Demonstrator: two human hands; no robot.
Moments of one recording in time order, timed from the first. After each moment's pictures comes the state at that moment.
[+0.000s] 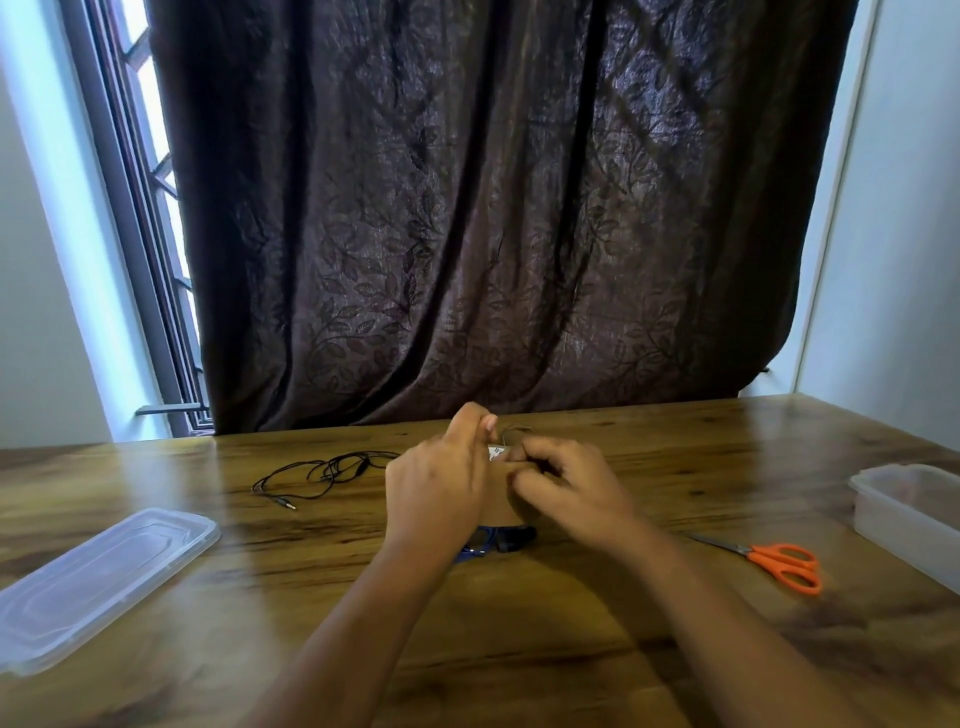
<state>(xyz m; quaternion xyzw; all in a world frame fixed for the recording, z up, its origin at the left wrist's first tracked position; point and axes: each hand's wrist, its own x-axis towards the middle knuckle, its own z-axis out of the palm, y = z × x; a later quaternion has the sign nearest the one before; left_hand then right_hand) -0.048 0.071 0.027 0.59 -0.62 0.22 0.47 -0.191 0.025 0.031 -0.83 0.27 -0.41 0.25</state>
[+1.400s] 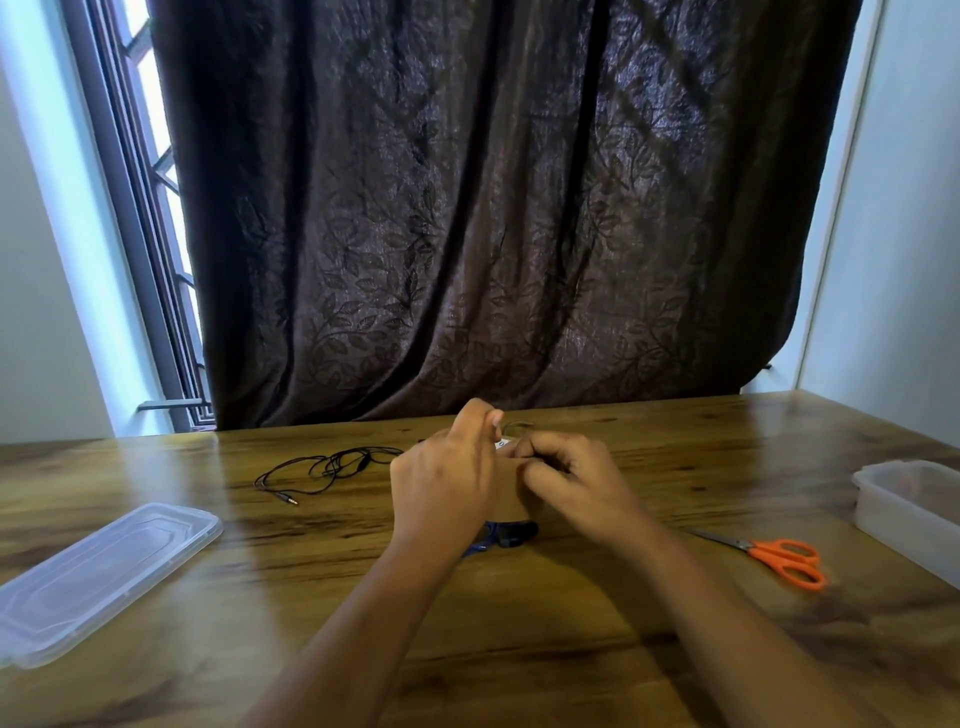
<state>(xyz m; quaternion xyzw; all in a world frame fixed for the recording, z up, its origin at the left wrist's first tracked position) -0.052 0.070 0.026 0.57 -0.61 0.26 0.48 -0.191 0.027 0.030 -0.82 0.24 -0.44 0.28</state>
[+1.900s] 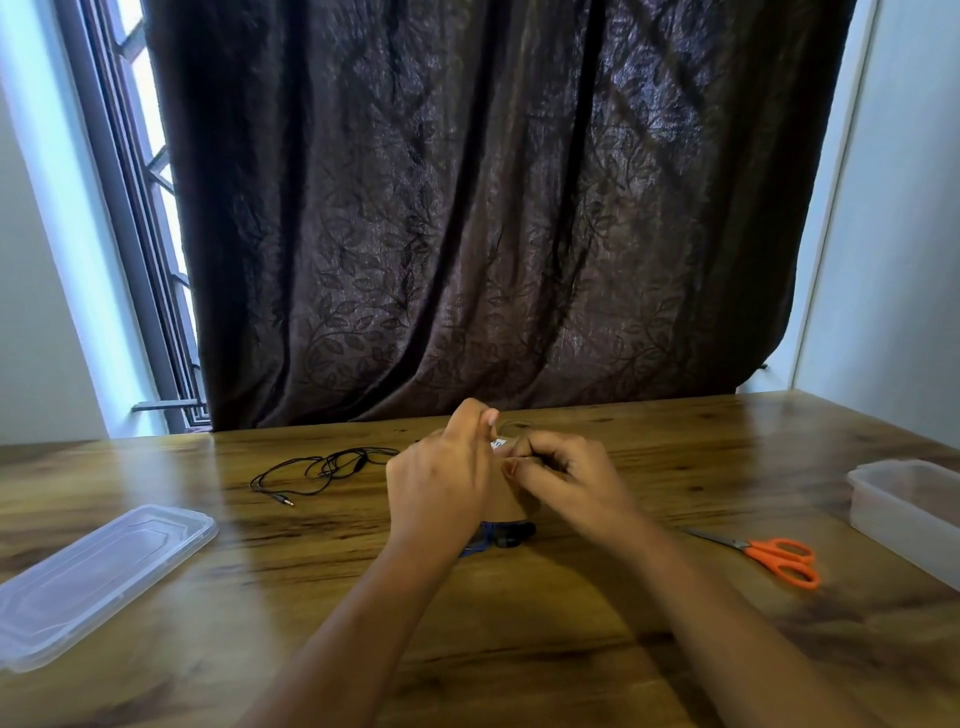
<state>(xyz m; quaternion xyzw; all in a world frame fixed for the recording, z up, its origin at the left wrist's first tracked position) -0.052 0.071 0.027 0.57 -0.61 0.24 0.49 -0.192 0.026 0.028 -0.81 0.24 -0.44 0.30</state>
